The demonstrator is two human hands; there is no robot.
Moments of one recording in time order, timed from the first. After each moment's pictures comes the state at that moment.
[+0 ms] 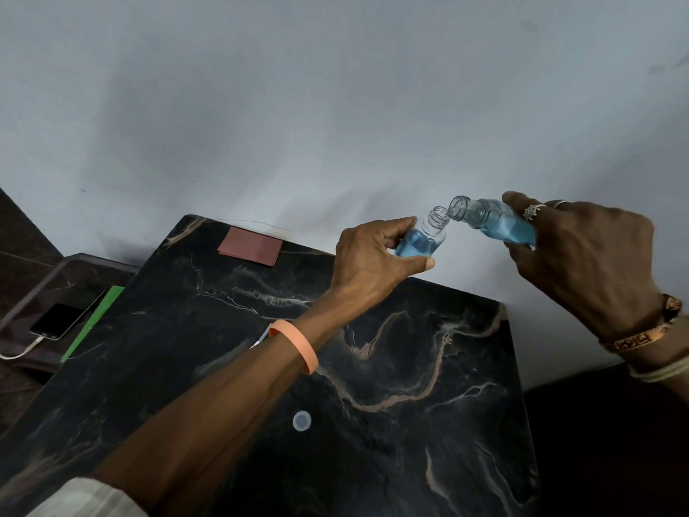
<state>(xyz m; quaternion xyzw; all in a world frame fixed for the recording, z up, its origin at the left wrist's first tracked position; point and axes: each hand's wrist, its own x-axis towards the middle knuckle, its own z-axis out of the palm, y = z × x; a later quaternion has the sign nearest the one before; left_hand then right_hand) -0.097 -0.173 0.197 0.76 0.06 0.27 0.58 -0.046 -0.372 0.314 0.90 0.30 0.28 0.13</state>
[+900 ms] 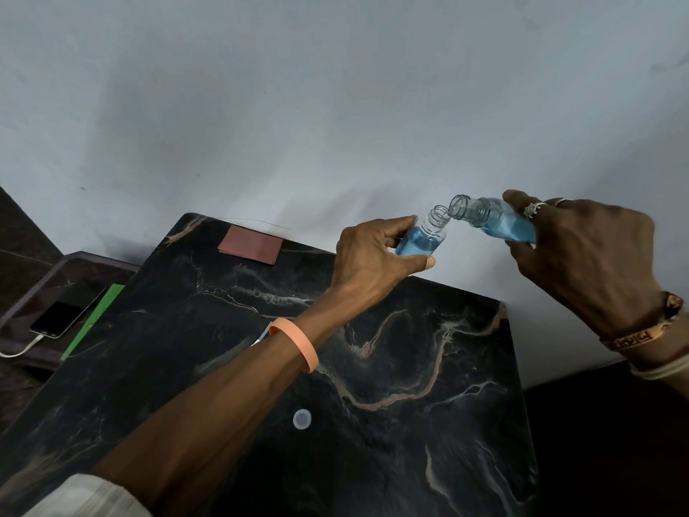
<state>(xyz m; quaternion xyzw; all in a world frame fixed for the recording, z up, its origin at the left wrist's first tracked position) -0.097 -0.173 0.195 0.76 0.07 0.26 0.59 -0.046 -0.371 0.315 0.90 0.30 0.28 0.14</state>
